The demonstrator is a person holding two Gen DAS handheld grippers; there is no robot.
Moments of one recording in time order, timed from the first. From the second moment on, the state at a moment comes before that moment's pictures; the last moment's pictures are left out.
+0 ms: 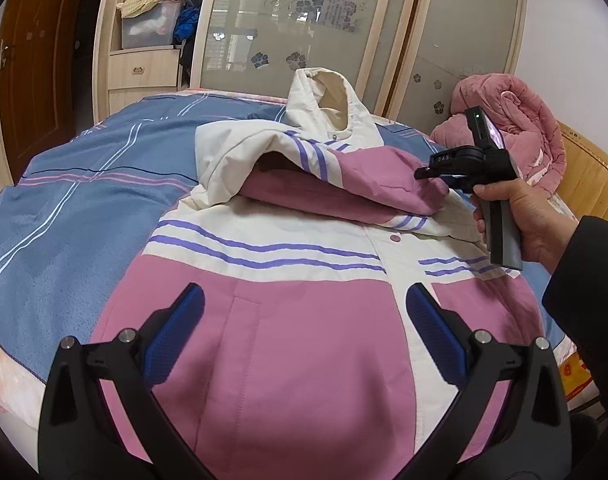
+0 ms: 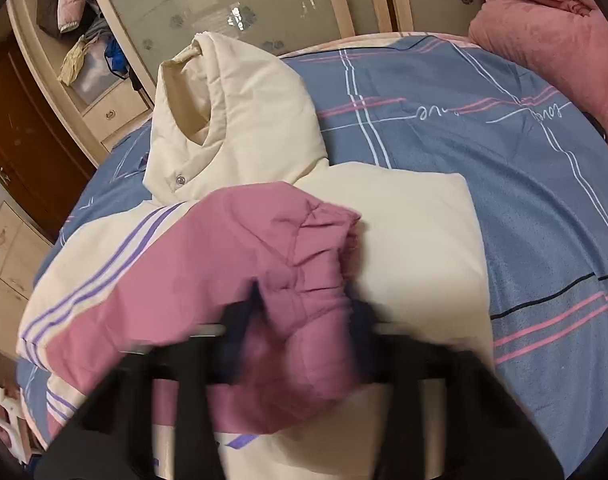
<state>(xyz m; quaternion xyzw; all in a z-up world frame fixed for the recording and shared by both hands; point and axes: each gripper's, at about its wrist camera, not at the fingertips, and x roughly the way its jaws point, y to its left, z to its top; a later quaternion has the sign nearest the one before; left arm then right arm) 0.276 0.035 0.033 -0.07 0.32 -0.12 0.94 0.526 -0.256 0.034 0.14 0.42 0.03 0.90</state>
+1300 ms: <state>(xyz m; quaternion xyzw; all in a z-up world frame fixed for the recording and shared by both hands) 0.244 0.026 0.036 -0.03 0.31 -0.12 0.94 0.181 -0.267 0.080 0.05 0.19 -0.01 0.98</state>
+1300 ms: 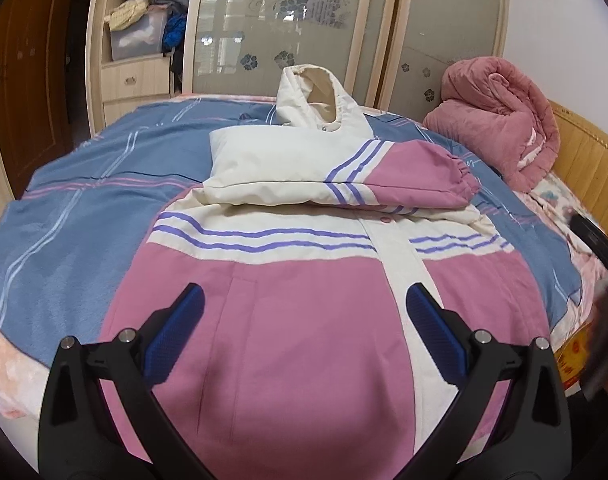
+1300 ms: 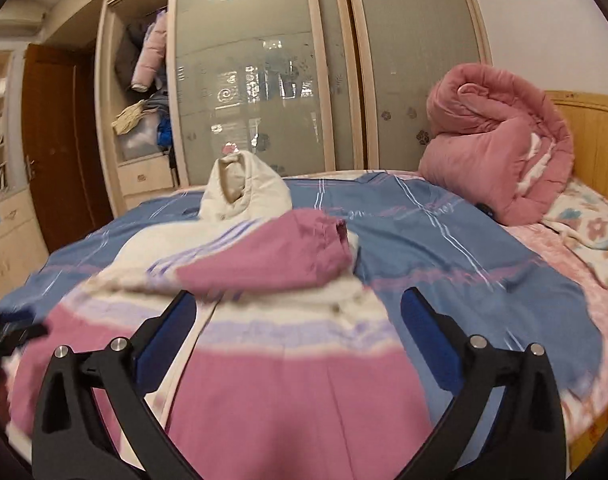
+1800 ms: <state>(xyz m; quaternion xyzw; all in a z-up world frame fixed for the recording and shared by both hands) 0.192 0.009 0.034 0.03 0.31 -0.11 0.95 0.129 -0.257 0.045 0.05 0.21 0.01 0.98</state>
